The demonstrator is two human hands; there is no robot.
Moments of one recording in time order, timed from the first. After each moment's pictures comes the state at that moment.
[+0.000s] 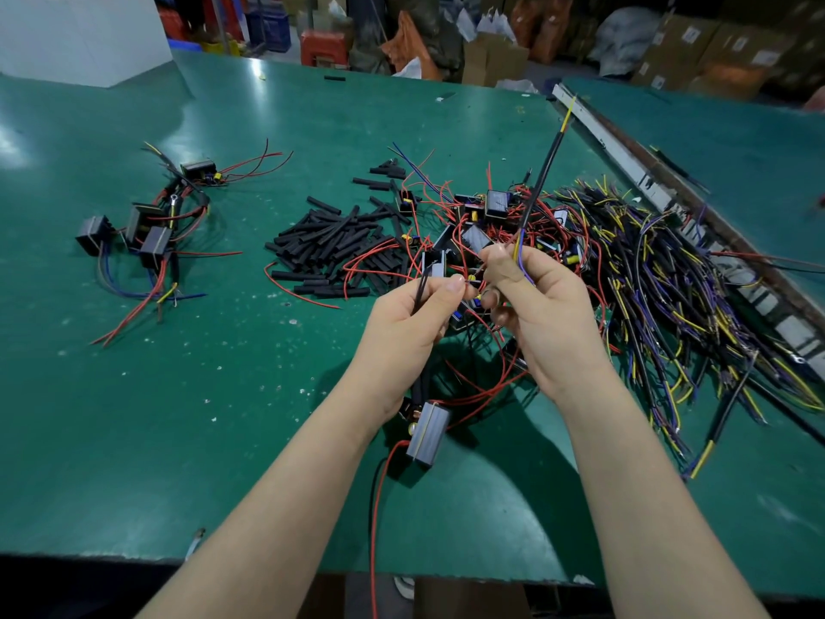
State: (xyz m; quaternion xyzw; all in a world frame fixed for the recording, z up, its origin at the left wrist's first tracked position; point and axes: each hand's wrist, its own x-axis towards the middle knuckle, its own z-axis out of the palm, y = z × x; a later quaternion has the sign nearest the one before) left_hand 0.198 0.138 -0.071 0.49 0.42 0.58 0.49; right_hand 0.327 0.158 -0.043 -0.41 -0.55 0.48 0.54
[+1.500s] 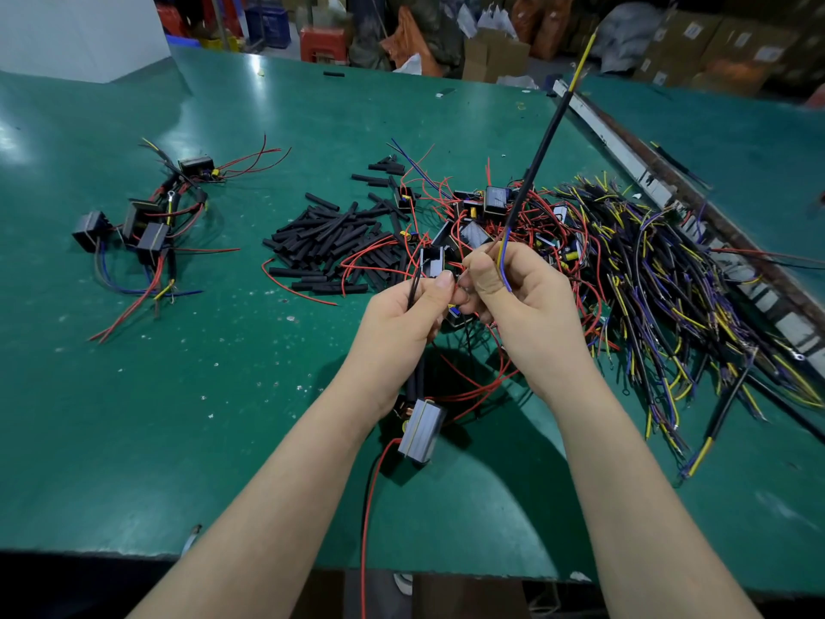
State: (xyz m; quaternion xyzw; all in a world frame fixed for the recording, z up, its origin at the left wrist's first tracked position) left_hand 0.197 0.141 -0.074 0.47 0.44 0.58 0.49; right_hand 0.320 0.154 -0.047 -0.37 -0.64 0.42 0.53
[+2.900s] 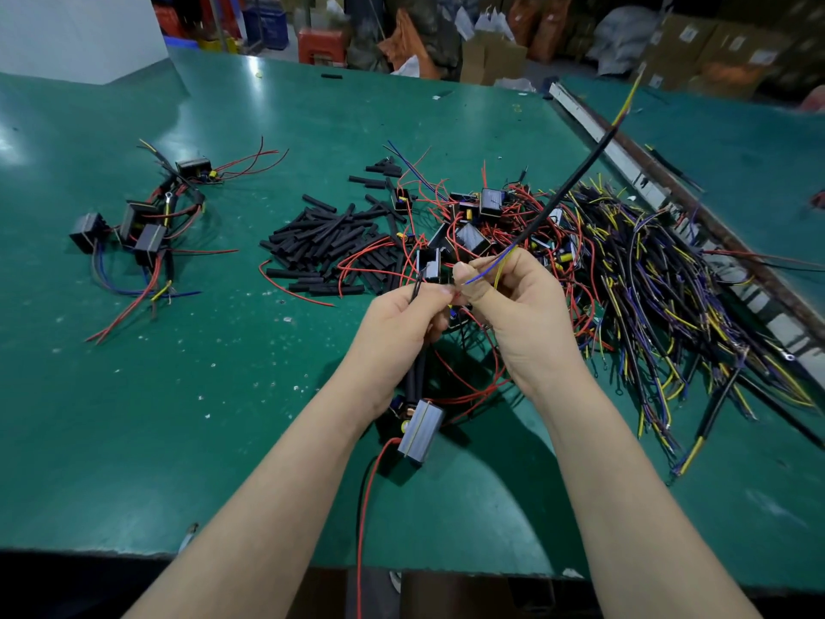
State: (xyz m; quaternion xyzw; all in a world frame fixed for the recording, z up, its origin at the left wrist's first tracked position) left_hand 0.200 0.143 -0.074 0.46 0.45 0.56 0.53; right_hand 0.321 0.160 -0.055 -0.39 -0.57 0.46 0.55
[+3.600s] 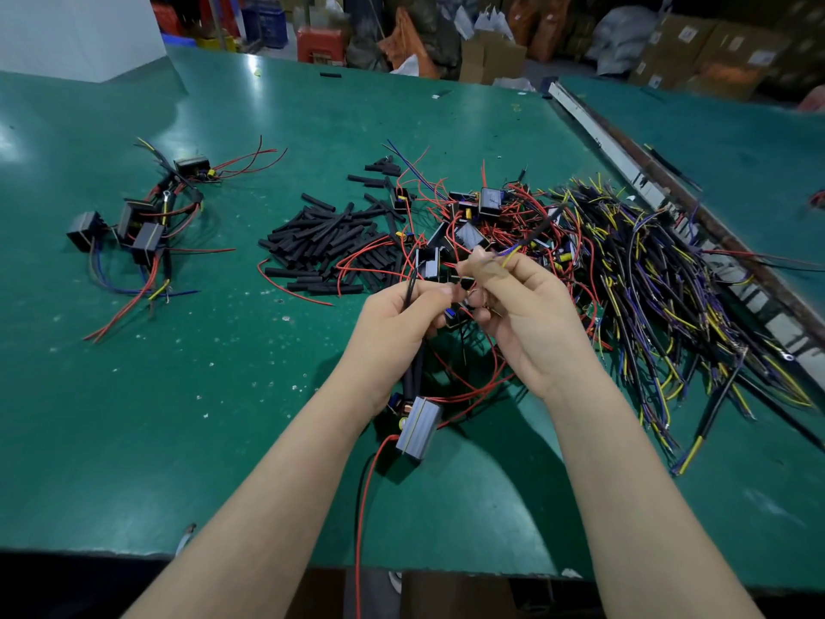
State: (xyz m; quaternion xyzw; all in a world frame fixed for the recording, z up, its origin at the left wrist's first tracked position) left_hand 0.198 0.141 -0.072 0.46 0.47 0.56 0.51; right_hand 0.325 0.161 -0.049 -0.37 -0.45 0.61 0.54
